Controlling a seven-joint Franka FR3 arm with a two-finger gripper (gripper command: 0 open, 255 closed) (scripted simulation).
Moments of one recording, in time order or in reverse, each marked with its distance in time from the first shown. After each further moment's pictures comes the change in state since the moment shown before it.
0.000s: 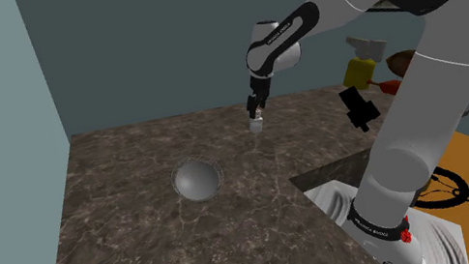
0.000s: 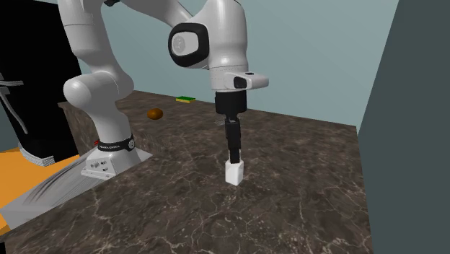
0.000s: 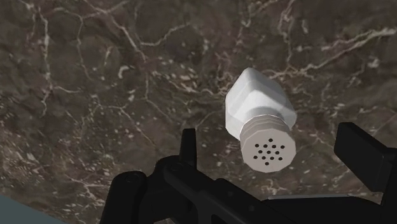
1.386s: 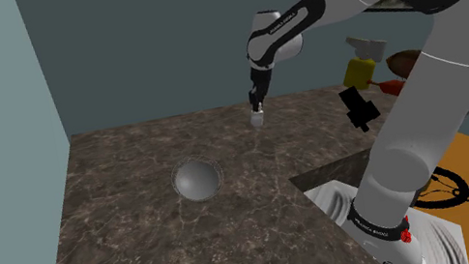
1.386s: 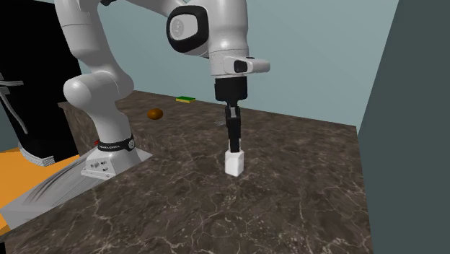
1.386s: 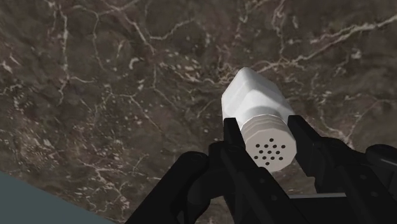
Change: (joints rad) arm 0.000 -0.047 0.005 0.035 -0.012 -0.080 0.006
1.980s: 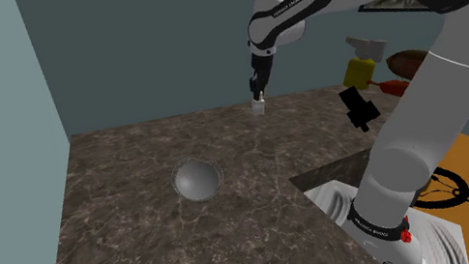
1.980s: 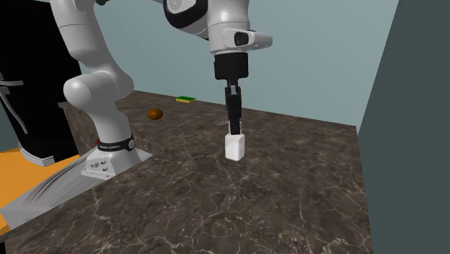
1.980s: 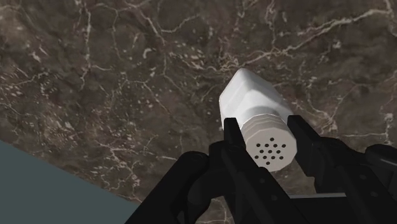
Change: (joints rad) arm 0.001 -0.057 0.008 0.070 -0.010 -0.125 0.002
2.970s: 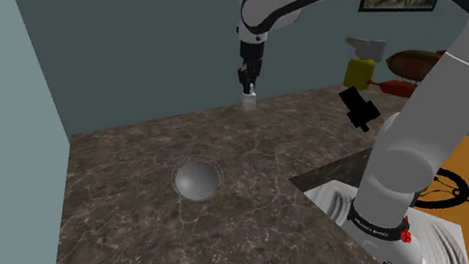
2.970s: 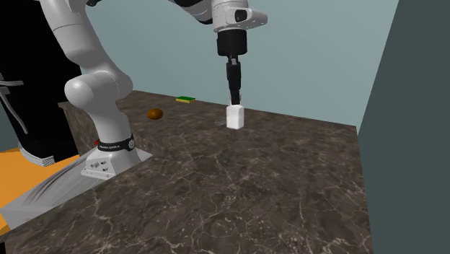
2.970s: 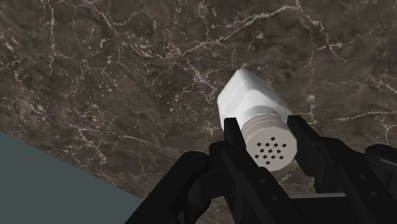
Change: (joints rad) arm 0.055 -0.117 0.110 0.011 -0.015 -0.143 0.158
